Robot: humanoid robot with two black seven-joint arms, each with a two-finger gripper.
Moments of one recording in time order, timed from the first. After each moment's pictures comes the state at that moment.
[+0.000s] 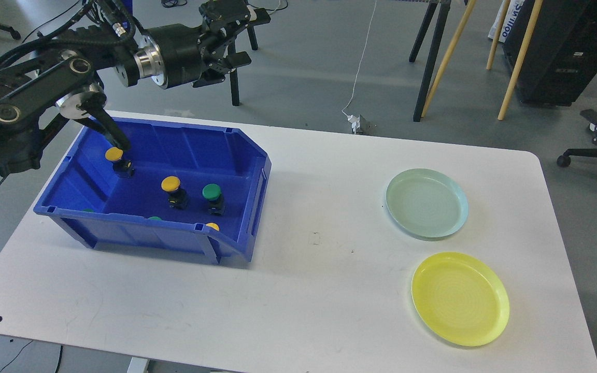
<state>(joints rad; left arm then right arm) -1.19 0.47 -0.40 -0.92 0.63 -0.49 -0.14 0.64 -0.86 0.82 0.79 -0.33 0.49 0.17</state>
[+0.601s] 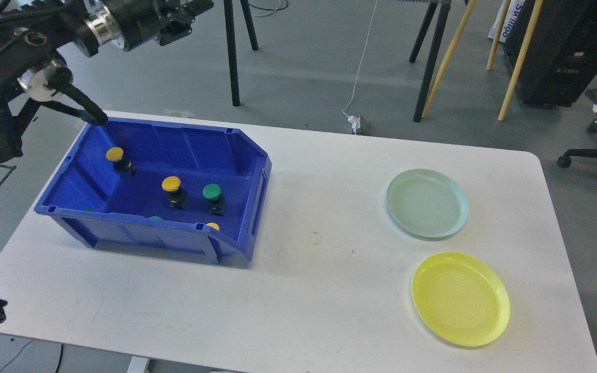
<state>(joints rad) -1.20 0.40 -0.52 -0.70 0.59 -0.49 -0.27 0.62 -0.84 0.79 0.77 -0.33 0.49 0.30</state>
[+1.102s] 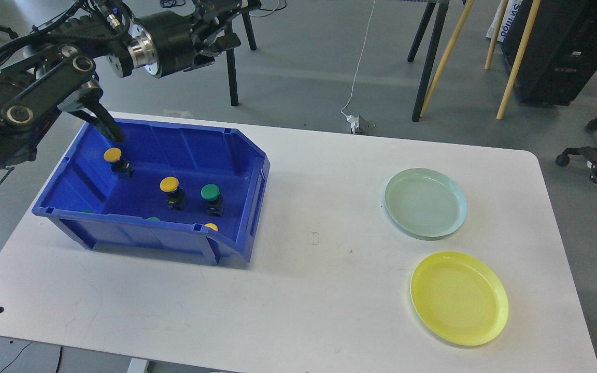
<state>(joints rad) -1.18 0.49 -0.46 -0.87 1.01 -0.49 -0.20 0.51 -0.85 0.73 0.76 -0.38 0.49 0.37</state>
